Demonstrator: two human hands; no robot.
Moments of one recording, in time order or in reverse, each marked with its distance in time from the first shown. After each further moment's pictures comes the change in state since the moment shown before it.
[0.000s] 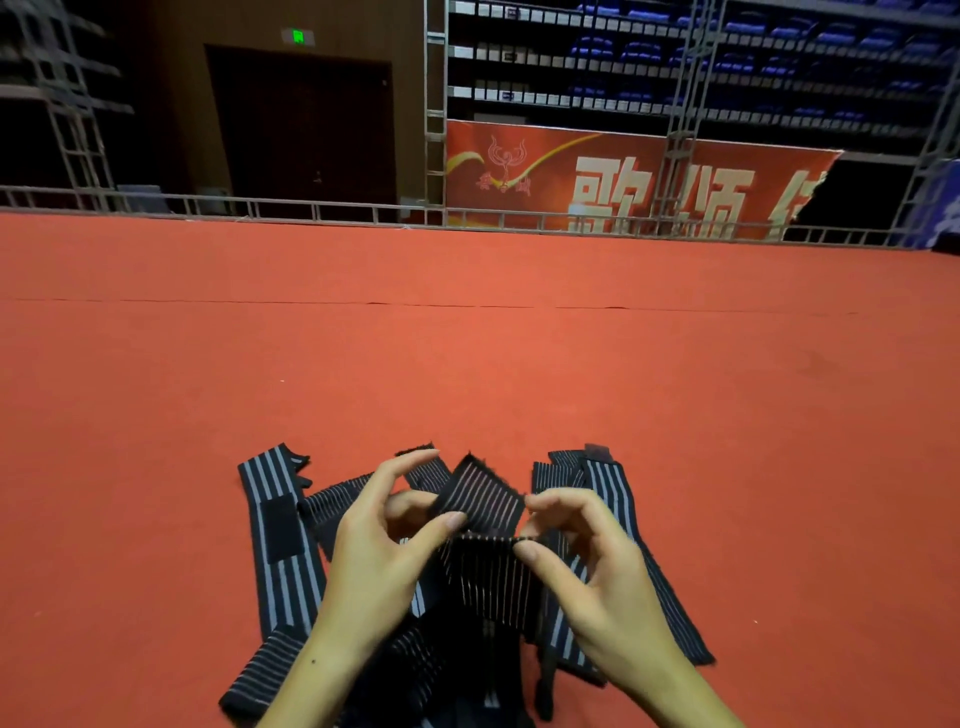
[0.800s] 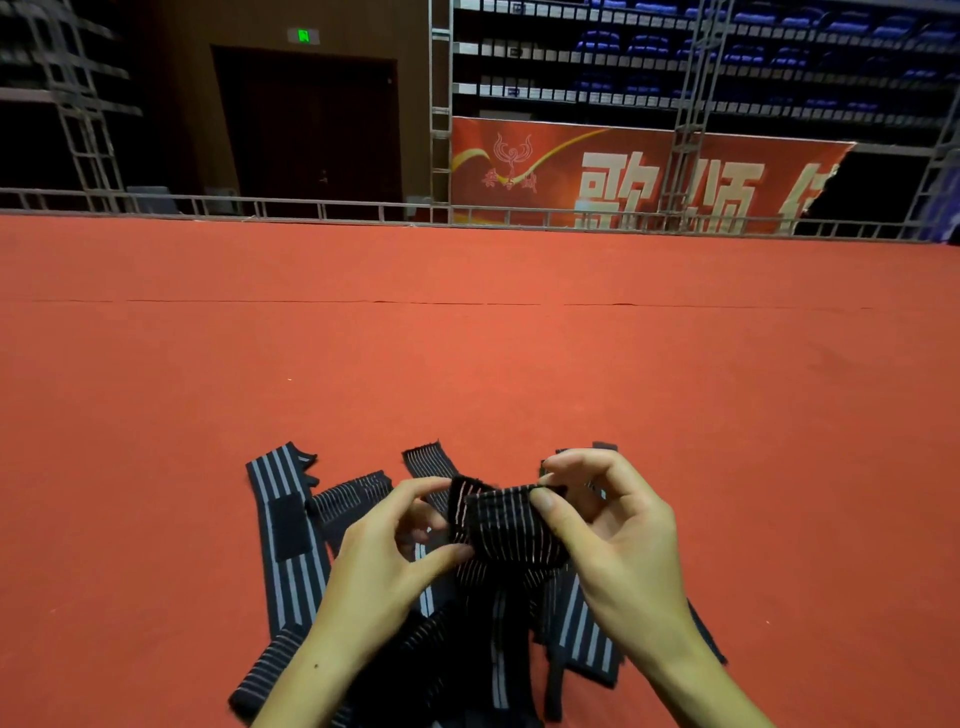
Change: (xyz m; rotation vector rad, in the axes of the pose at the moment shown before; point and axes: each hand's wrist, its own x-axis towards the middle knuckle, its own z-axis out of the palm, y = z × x) left_hand 0.005 -0.024 -0.014 0.278 -0.151 0.012; right_hand 0.022 -0.031 0.007 0.280 0.203 -0.006
